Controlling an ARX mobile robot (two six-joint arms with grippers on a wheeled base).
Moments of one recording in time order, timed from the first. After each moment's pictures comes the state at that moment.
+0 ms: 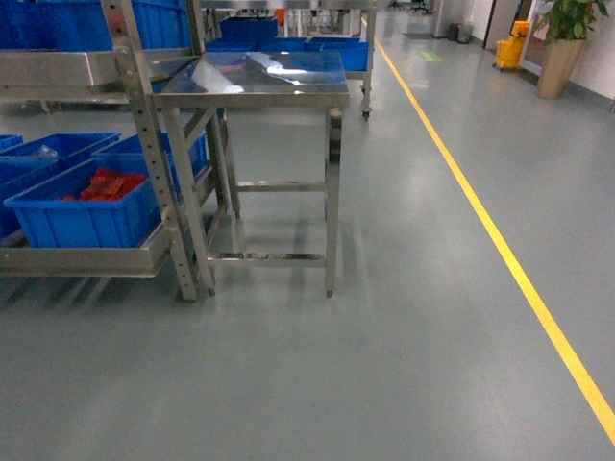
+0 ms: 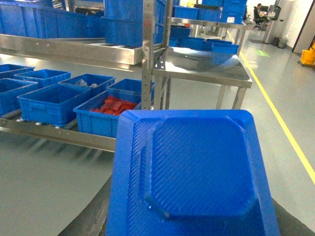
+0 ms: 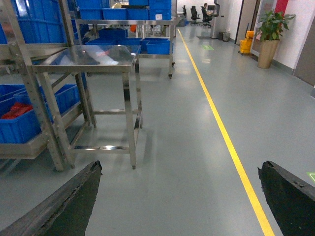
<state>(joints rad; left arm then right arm) -0.44 0.28 0.30 -0.06 -0.62 -0.07 0.00 0.01 0.01 0.00 0.00 0.00</state>
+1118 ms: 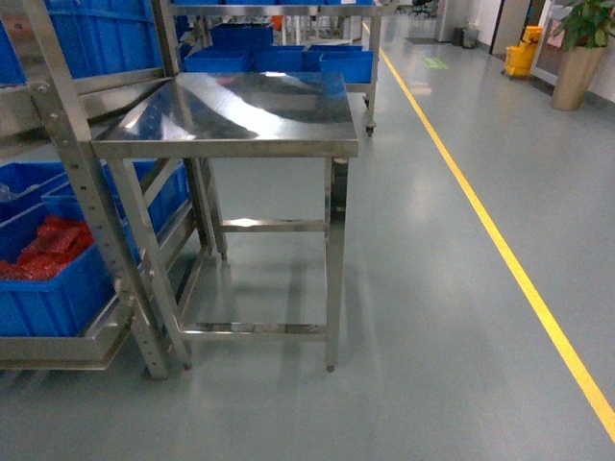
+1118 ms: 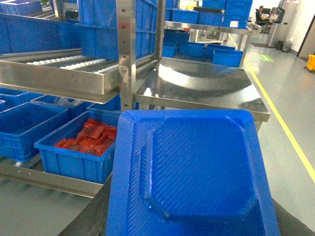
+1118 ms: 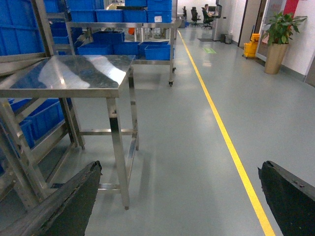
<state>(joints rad) -0.44 0.28 0.30 -0.06 -0.62 -0.07 0.00 0.01 0.01 0.00 0.00 0.00</state>
